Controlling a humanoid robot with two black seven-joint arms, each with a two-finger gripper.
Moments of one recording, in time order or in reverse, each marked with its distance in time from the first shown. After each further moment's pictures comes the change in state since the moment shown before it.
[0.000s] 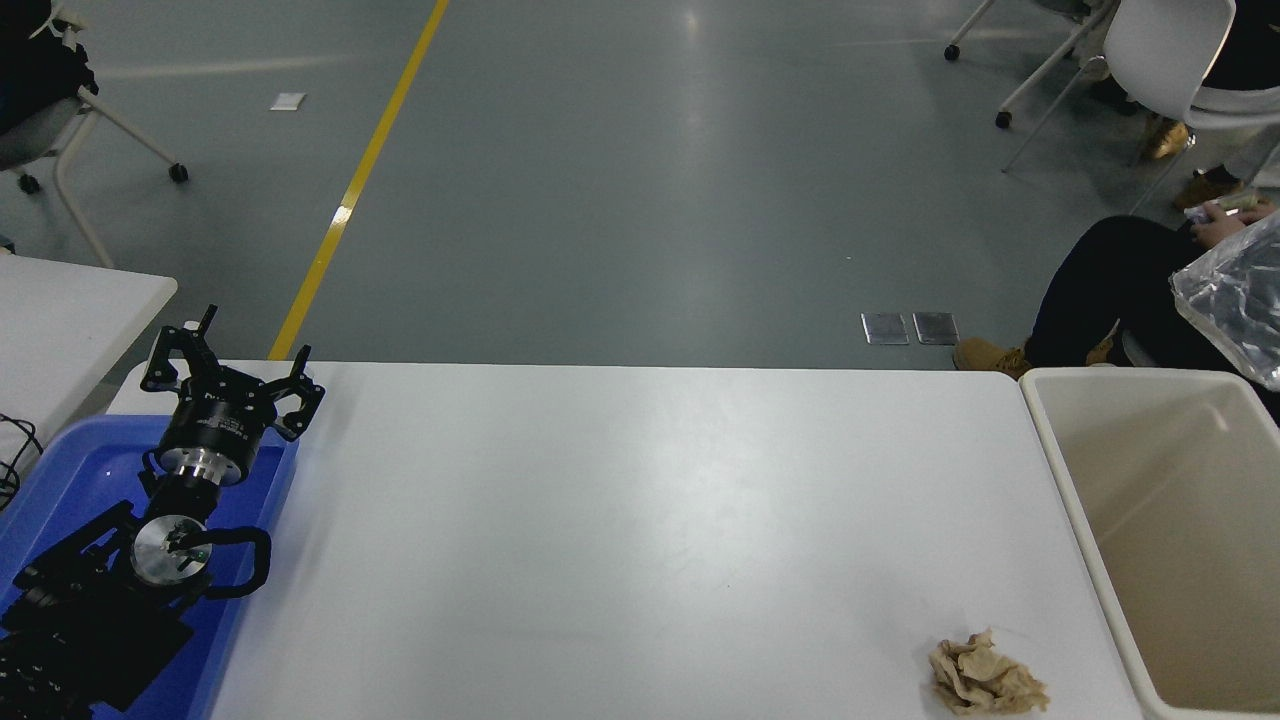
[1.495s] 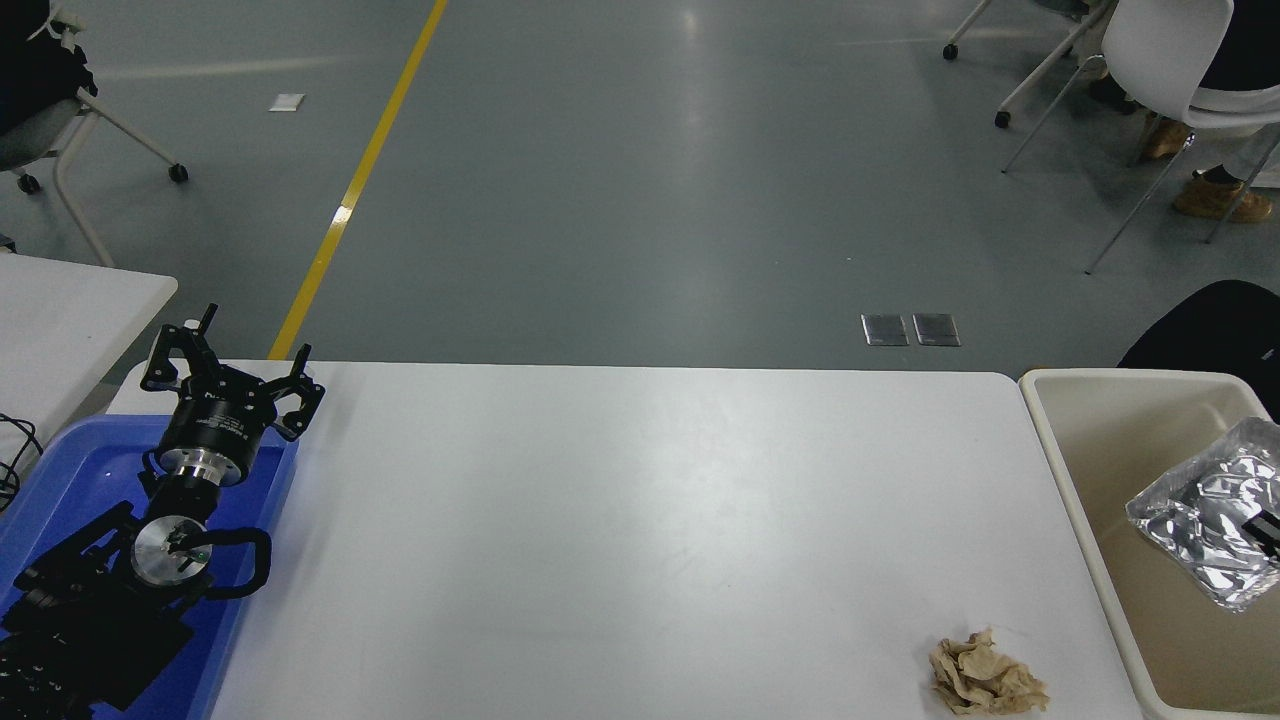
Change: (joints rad) left arm 0.000 0.000 0.000 0.000 0.000 0.000 0.000; right arm -0.322 0.161 -0.008 -0.011 0.009 -0.163 0.008
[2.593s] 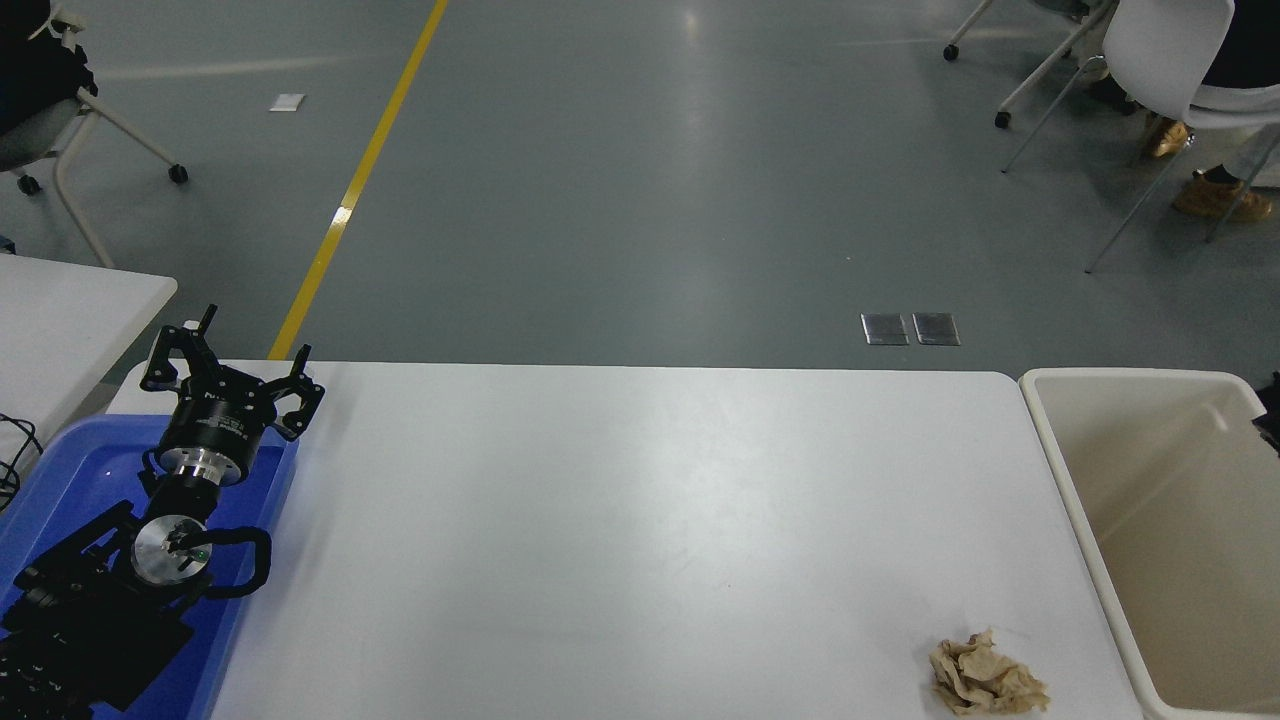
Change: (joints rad) left arm 0.000 0.000 0.000 0.000 0.000 0.000 0.000; right arm 0.225 -0.053 0.332 0.002 0.008 -0.124 -0.002
